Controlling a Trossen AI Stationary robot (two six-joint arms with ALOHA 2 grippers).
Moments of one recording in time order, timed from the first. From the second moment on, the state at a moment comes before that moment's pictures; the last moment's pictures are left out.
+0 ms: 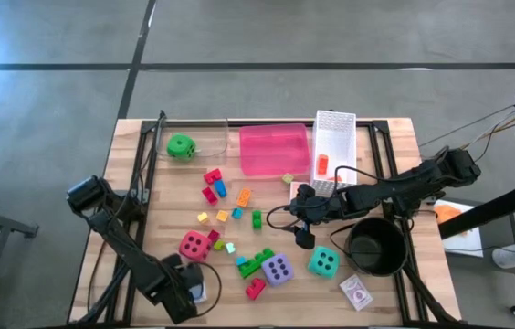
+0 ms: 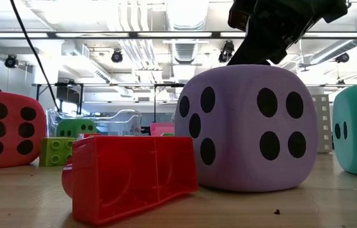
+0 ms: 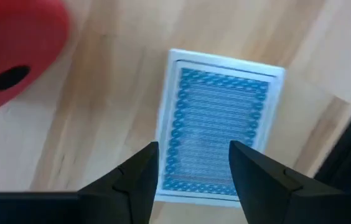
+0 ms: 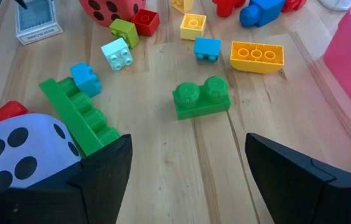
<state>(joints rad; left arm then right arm) -0.89 1.77 1.12 -0.79 -0.03 -1.33 0.22 1.45 0.82 -0.09 0.18 0.34</state>
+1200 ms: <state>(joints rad) -0.90 1.78 1.11 -0.77 -0.11 -1.26 0.22 1.45 0.82 -0.09 0.18 0.34</state>
